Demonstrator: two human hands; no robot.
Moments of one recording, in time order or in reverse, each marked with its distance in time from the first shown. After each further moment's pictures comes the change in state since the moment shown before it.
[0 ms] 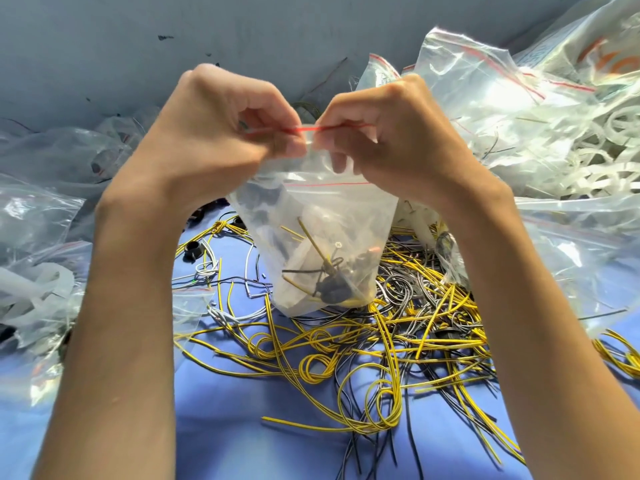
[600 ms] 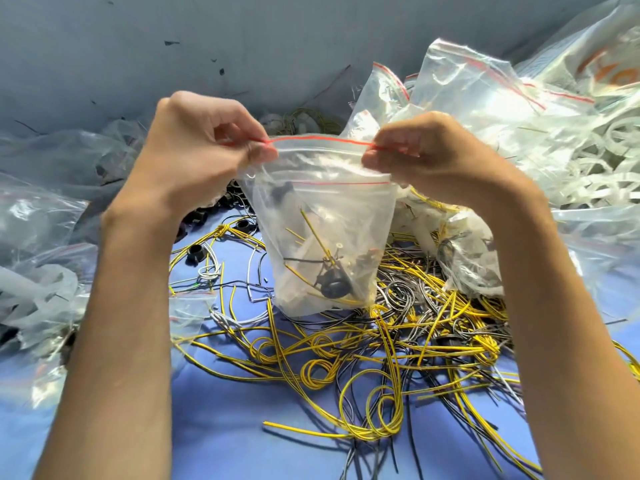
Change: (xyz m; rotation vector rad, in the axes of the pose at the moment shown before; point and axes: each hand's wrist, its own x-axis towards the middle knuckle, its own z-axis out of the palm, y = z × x) left_hand -0.003 -0.031 -0.002 0.052 0.155 -0.090; right_hand -0.014 0.039 -0.012 0.089 -0.129 0.206
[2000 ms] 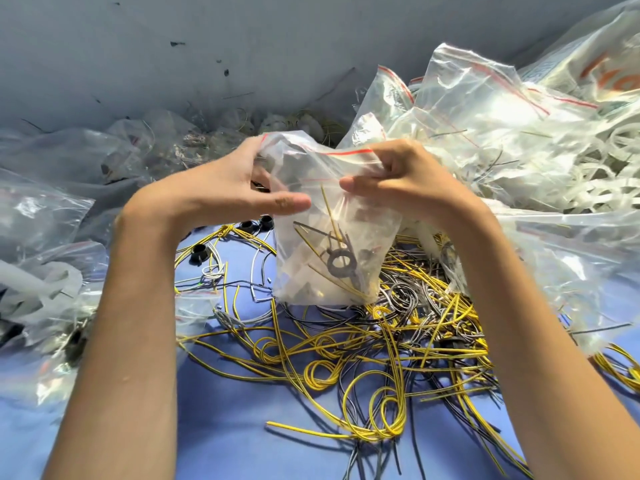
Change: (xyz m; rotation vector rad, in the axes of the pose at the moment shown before) left_hand -0.001 -0.020 0.007 -0.068 -0.548 -0.340; right_hand 0.005 0.003 0.030 0.227 -0.037 0.056
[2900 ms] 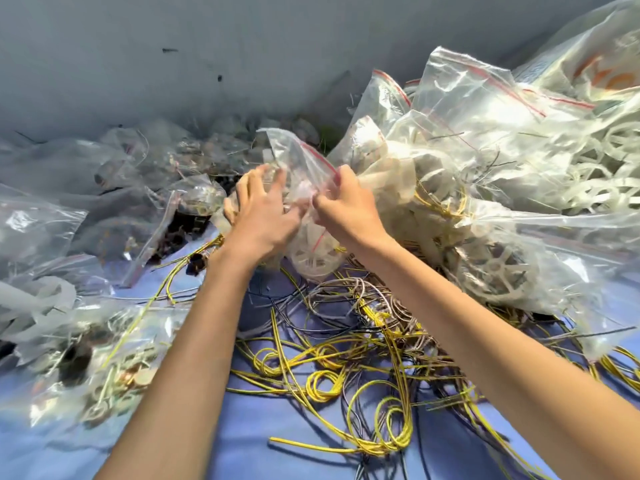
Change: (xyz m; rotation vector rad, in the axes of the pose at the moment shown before) left_hand 0.064 -0.044 0.069 0.372 0.402 -0.076; right_hand 0.034 0.018 0.083 0.094 0.318 0.398
